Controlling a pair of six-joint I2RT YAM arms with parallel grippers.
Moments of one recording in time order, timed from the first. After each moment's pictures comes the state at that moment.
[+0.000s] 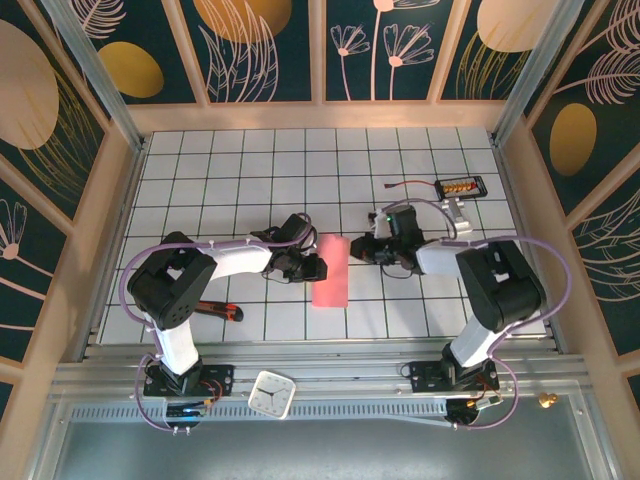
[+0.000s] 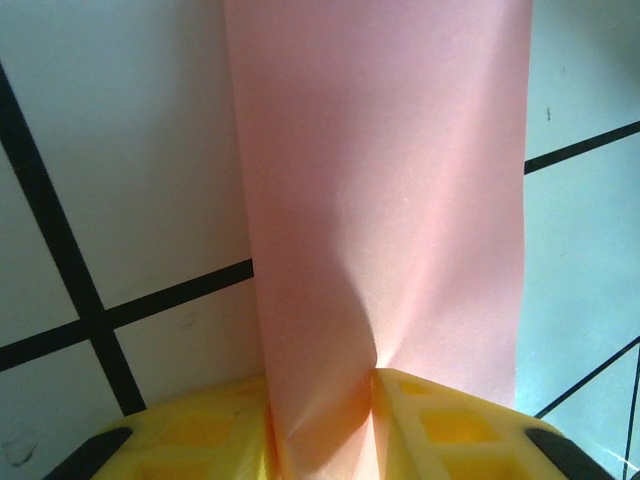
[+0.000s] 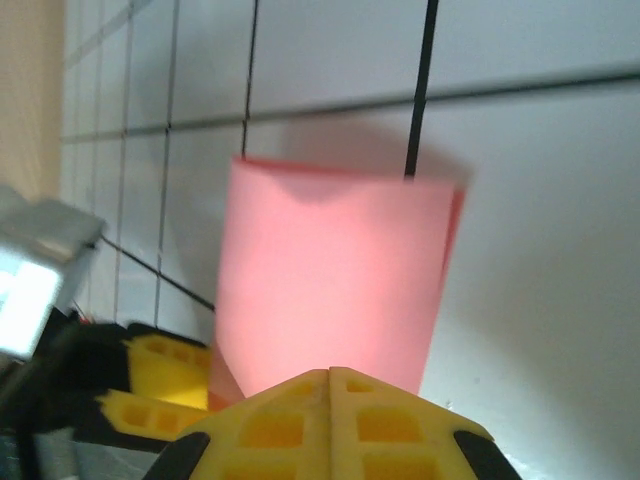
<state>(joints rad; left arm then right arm) -0.72 1.82 0.97 -0.26 0.33 -0.68 0.40 1.64 0.67 0.19 -0.60 0.62</state>
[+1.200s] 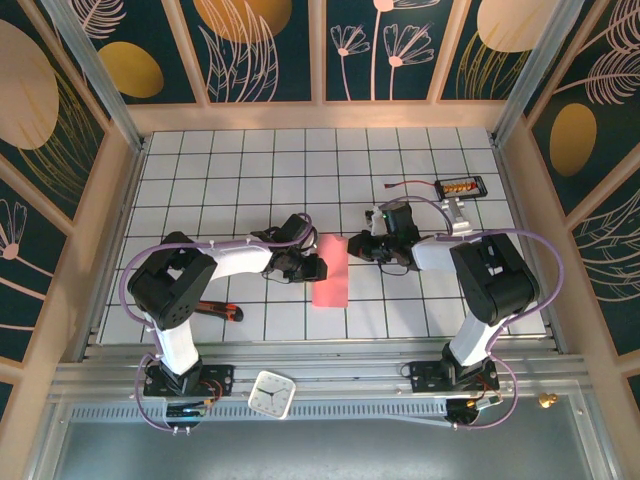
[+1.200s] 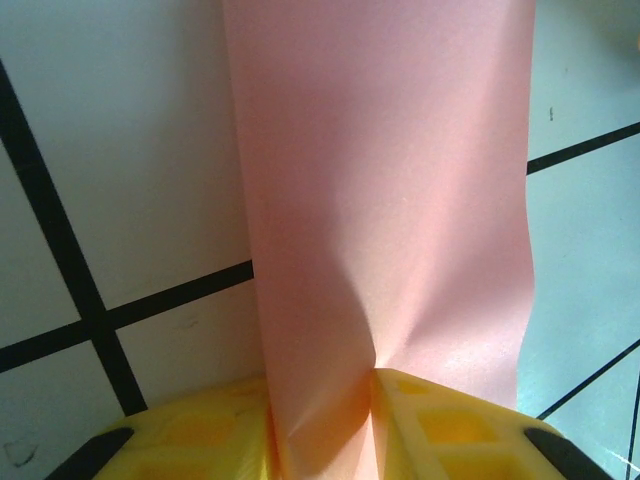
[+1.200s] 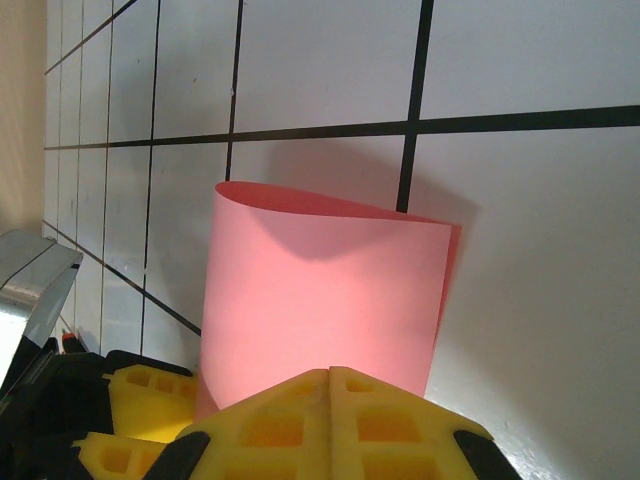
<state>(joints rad) -0.72 1.83 0.98 -0.27 0.32 -0.68 0.43 1.71 0.72 0.19 -0.57 0.62</state>
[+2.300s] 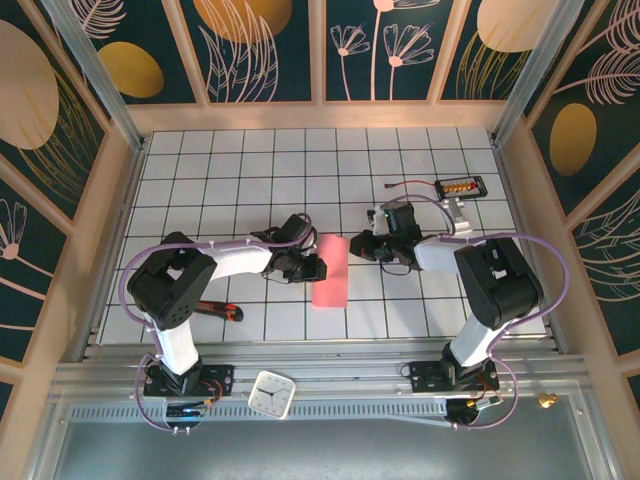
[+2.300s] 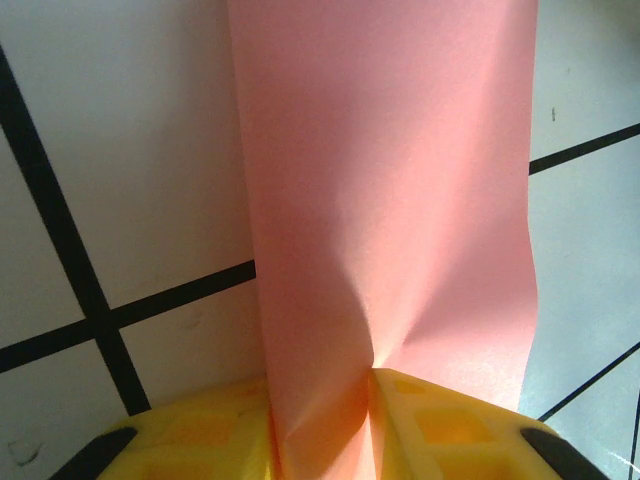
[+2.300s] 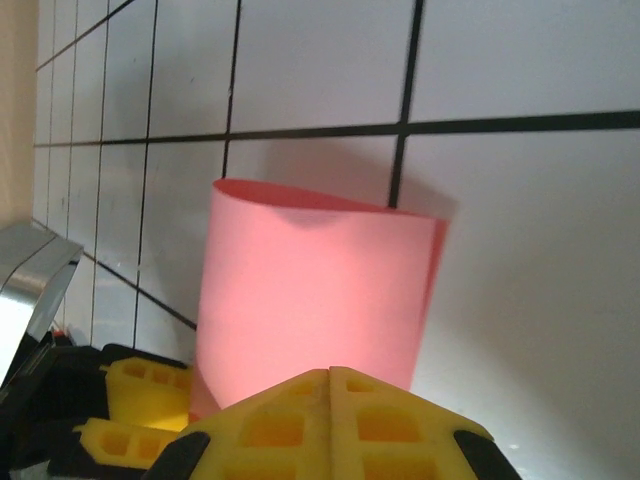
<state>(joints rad) -0.72 1.82 0.97 -0.26 0.32 -0.68 0.43 1.68 0.72 0.15 -0.56 0.59</state>
